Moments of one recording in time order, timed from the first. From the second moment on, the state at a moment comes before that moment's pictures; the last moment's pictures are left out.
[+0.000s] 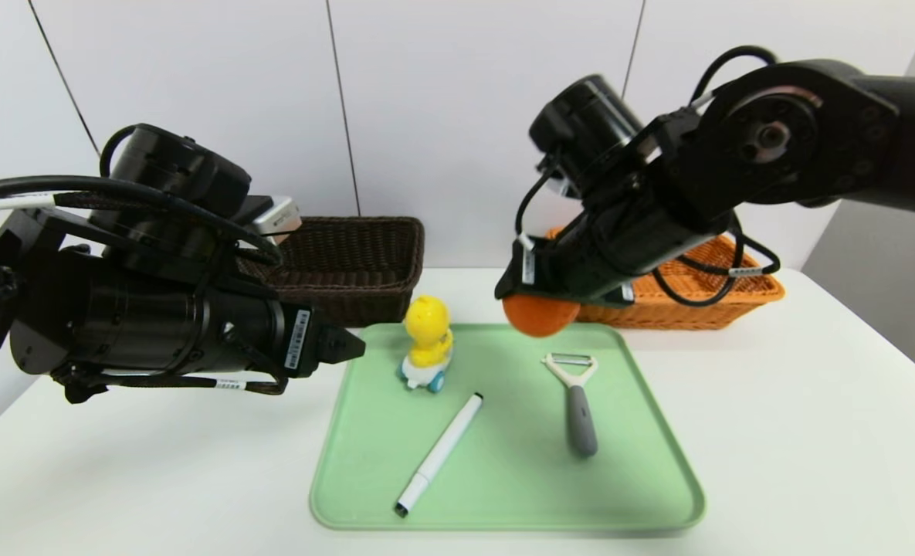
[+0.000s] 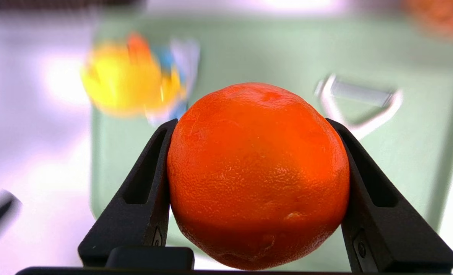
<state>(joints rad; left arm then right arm) -0.56 1.52 -1.15 0.34 0.13 -0.25 0.65 1.99 -1.96 0.78 -0.15 0.57</state>
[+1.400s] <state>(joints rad) -0.60 1.50 -1.17 0.33 0.10 -0.27 0.15 2.28 -1.95 0.33 -0.22 0.42</state>
